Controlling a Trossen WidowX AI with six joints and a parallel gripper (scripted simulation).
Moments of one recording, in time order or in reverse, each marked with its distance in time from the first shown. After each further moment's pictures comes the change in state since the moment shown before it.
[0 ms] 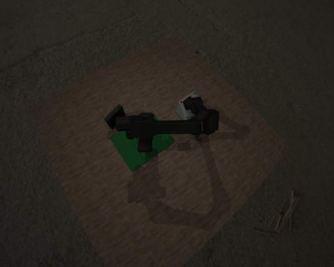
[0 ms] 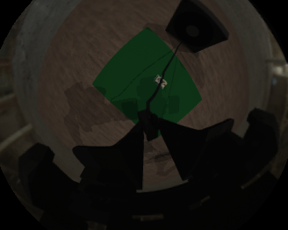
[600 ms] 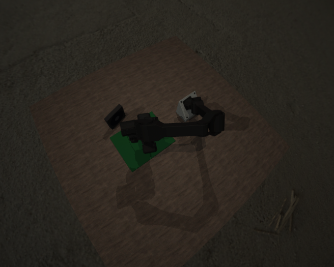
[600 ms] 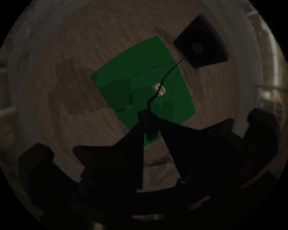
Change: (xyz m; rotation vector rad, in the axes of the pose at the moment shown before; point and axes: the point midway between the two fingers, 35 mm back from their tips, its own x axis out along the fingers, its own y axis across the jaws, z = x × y) arm 0.008 -0.002 -0.001 -0.199 -0.083 -0.083
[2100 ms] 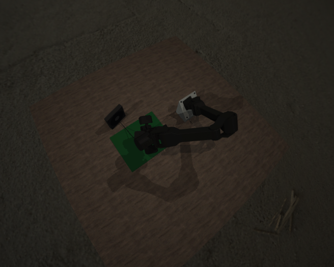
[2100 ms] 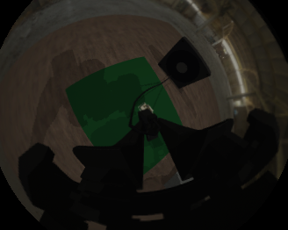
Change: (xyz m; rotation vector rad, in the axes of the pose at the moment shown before) arm 0.044 -0.017 0.007 -0.070 -0.327 -0.291
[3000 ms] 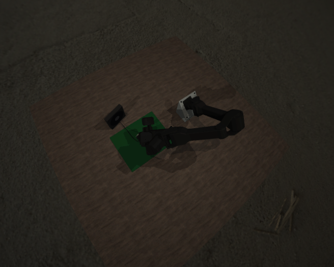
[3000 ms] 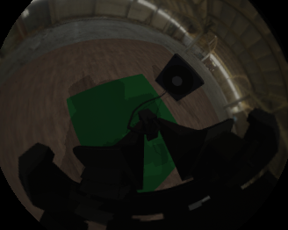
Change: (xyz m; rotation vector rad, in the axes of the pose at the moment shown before) arm 0.008 0.004 0.000 0.019 -0.270 -0.070
